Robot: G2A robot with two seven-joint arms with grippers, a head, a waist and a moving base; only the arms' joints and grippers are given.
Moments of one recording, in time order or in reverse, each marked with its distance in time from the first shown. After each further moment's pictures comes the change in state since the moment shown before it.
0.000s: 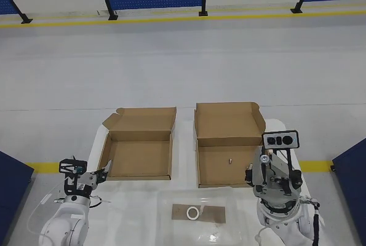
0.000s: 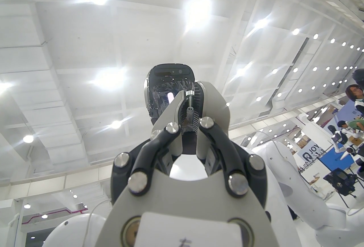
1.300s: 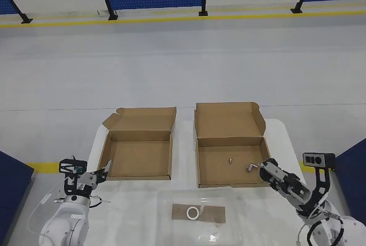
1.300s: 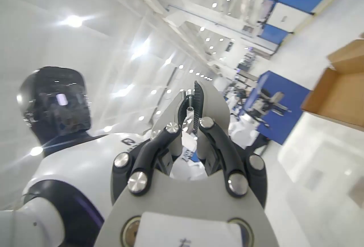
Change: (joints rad) left arm 0.000 0.000 0.000 0.000 0.000 0.000 0.000; right arm -0.411 0.026 0.549 0.143 -0.611 0.043 -0.040
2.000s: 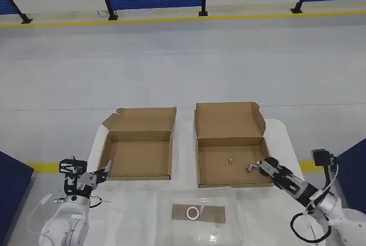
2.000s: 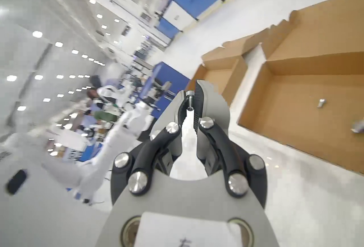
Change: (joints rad) left arm 0.000 0.000 0.000 0.000 0.000 0.000 0.000; right arm -0.029 0.005 0.097 -0.132 -0.728 0.235 -0.146
